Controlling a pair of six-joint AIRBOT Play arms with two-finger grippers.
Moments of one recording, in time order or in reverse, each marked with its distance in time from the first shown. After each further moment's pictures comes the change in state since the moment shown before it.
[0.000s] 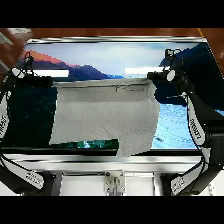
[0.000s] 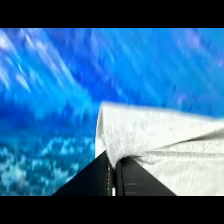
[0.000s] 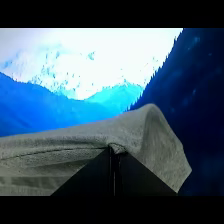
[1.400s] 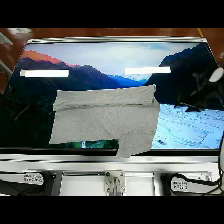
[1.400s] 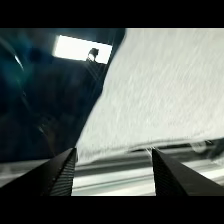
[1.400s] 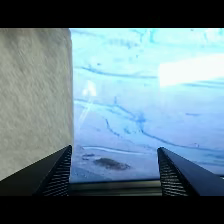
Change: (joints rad) left arm 0.319 0.298 -0.362 -0.060 -0.738 -0.018; right arm -0.320 0.366 -0.222 -0.066 0.897 -0.015
